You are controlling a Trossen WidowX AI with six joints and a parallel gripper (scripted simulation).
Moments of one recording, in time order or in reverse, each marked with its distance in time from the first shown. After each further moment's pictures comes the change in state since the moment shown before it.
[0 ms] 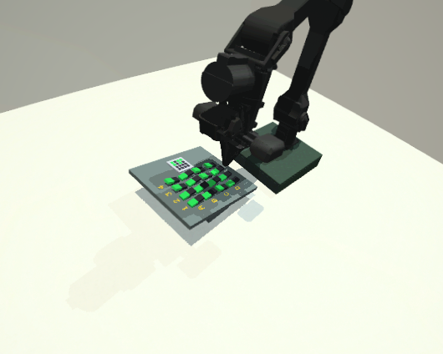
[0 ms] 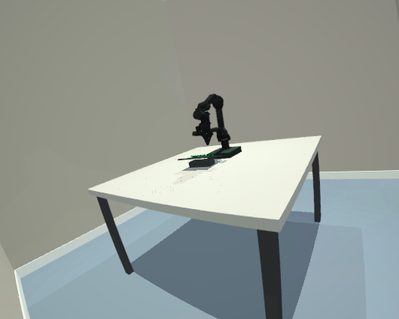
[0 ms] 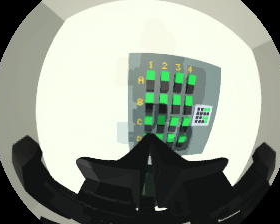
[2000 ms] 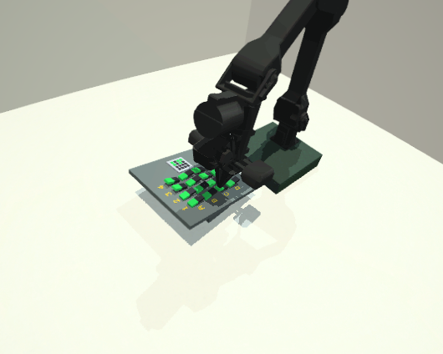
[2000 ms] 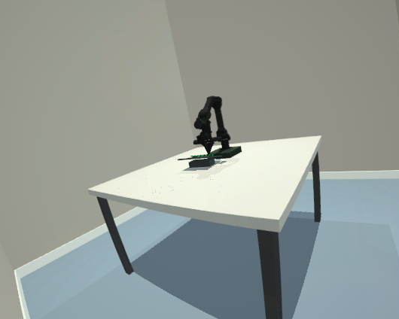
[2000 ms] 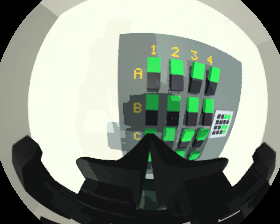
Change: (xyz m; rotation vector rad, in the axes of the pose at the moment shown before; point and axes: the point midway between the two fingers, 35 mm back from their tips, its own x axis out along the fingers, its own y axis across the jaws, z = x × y) arm 0.057 0.001 -0.002 0.007 0.019 -0.003
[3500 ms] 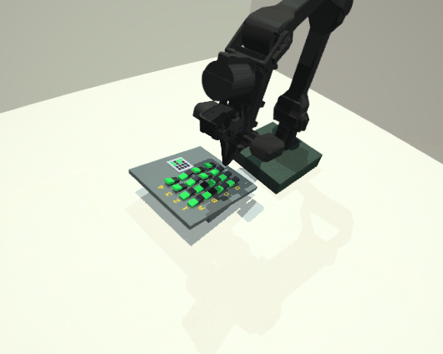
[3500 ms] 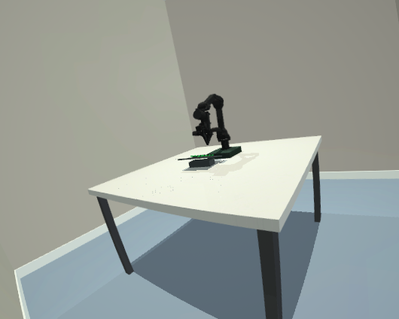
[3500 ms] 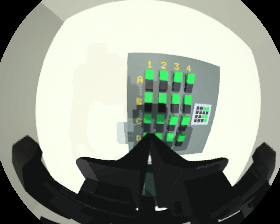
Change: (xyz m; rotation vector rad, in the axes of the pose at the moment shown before) arm -0.058 -0.002 -0.001 -0.002 -0.024 -0.001
